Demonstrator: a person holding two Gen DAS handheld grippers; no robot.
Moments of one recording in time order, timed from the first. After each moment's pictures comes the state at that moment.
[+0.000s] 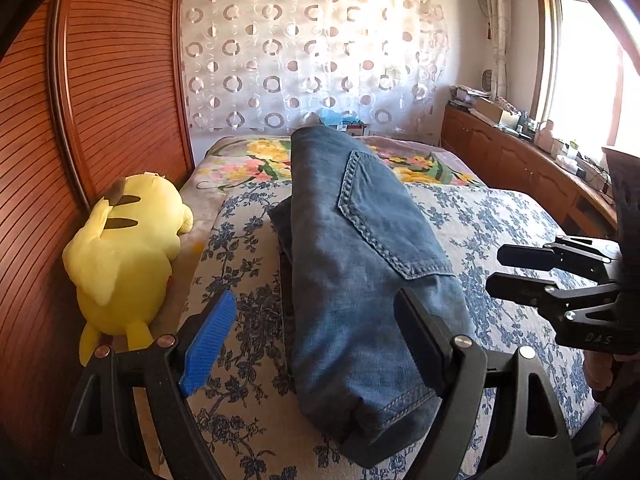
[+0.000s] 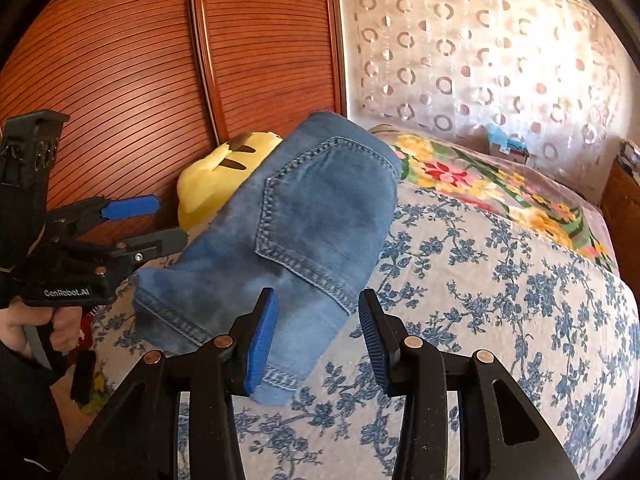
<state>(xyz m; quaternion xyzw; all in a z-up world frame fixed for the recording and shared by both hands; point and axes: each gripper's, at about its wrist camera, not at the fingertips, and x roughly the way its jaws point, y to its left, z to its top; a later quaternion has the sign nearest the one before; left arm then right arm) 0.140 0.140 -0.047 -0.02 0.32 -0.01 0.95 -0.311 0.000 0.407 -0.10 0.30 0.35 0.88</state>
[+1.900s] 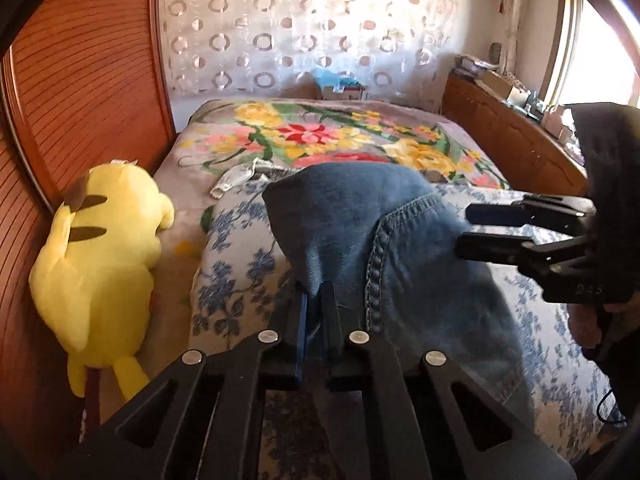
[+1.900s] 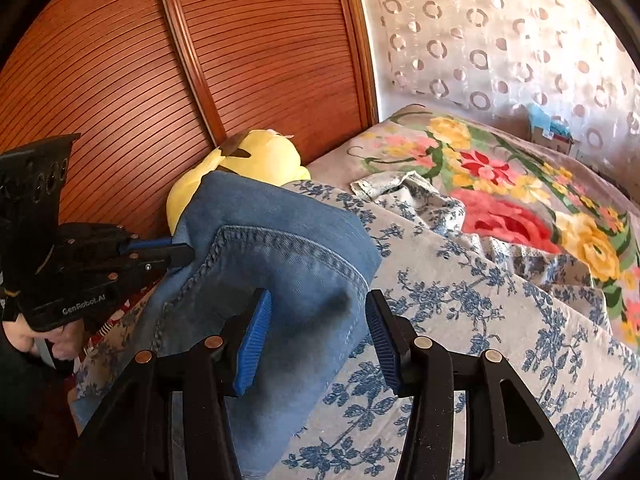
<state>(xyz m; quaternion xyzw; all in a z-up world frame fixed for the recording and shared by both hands) 0.263 0.180 -0.057 -0.03 0.41 -0.03 0.91 -0.128 0.051 0.408 -0.09 0.36 0.41 0.83</state>
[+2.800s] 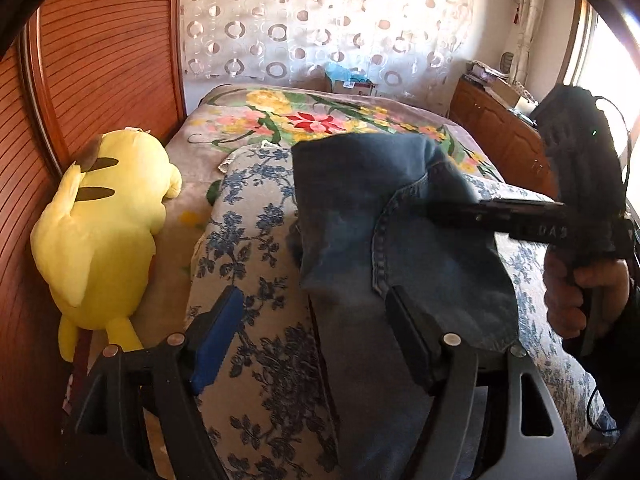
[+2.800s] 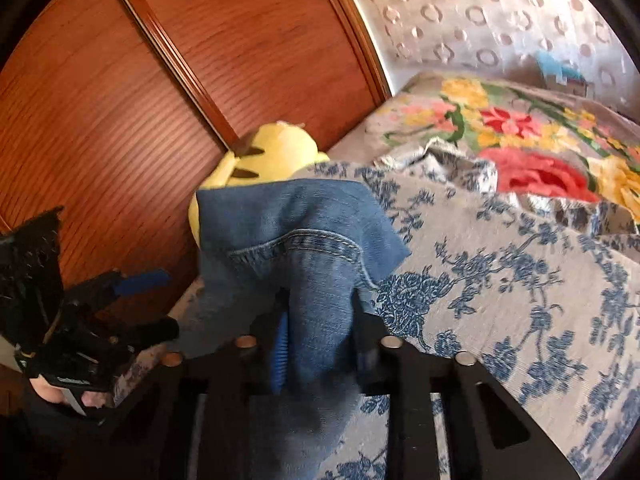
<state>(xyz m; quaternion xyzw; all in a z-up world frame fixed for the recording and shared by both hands) 0.230 0.182 -0.069 -0.06 0.41 -0.02 0.91 -0.095 0.050 0.385 0.01 0.41 0.44 0.80</state>
